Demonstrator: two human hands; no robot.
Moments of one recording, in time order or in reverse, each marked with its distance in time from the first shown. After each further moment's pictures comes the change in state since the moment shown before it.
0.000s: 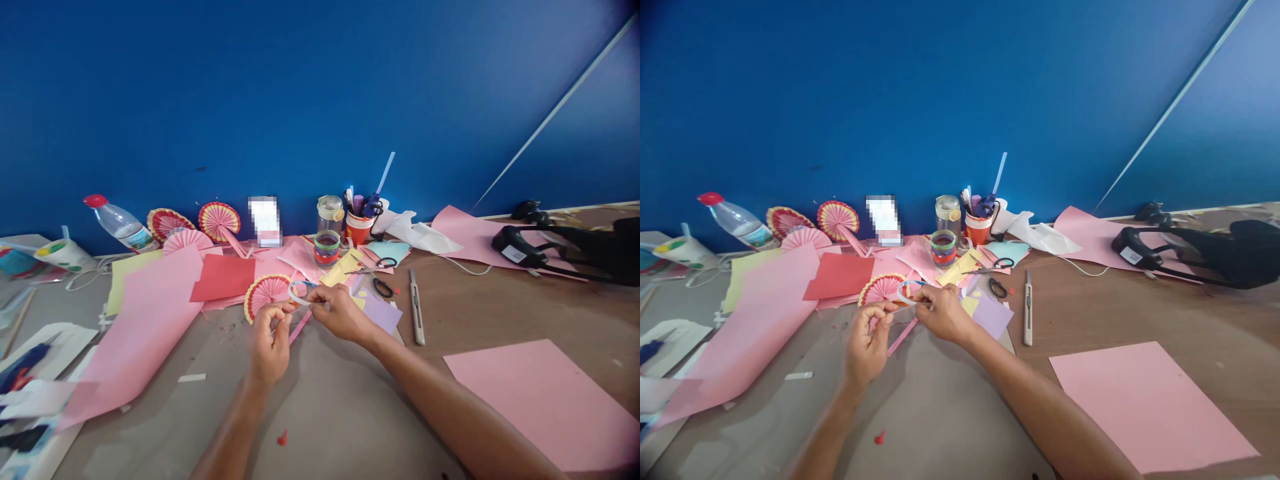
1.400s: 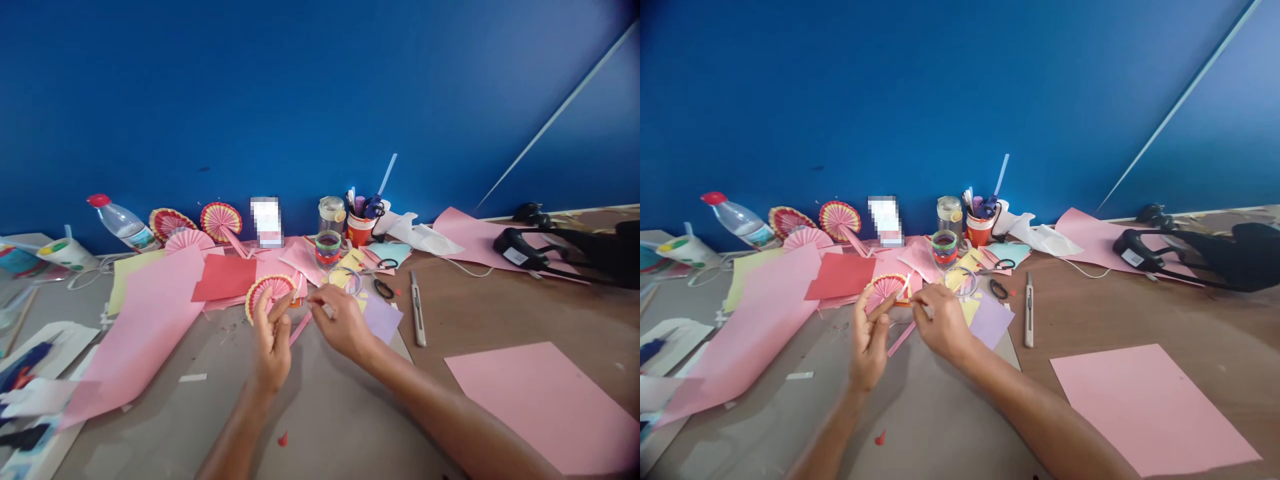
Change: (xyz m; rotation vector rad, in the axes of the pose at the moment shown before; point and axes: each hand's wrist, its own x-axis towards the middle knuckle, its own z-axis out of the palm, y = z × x) left_hand -0.008 0.005 0.004 -0.299 -0.053 -0.215; right_hand -0.010 -0.007 0.007 -0.073 0.290 -0.221
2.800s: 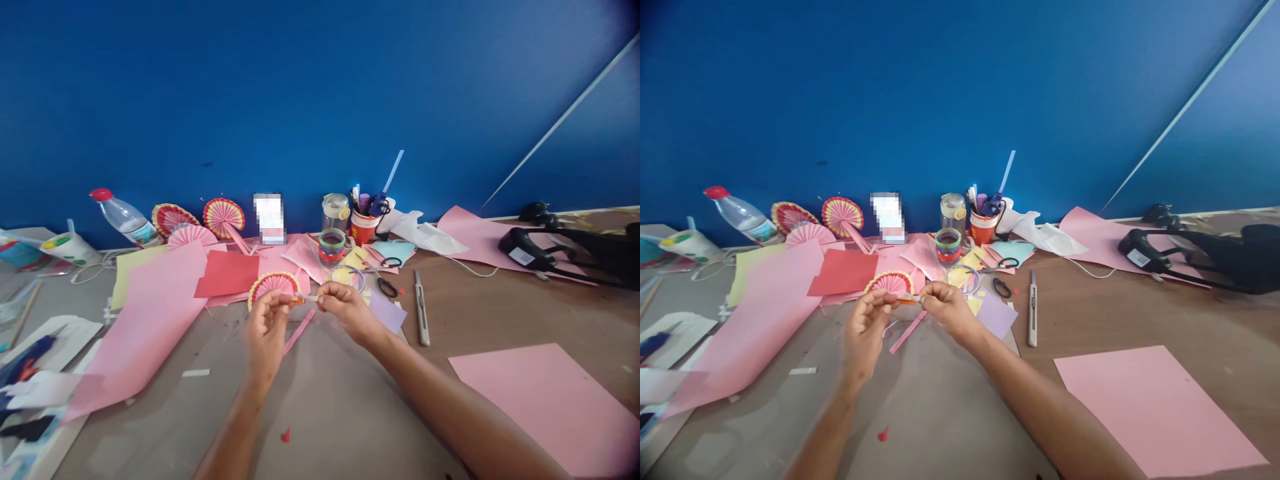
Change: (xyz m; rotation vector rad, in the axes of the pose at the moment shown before) left_hand 0.012 0.010 -0.002 -0.012 0.163 -0.199; right_hand 0.005 0.013 0.004 0.575 -0.176 0.458
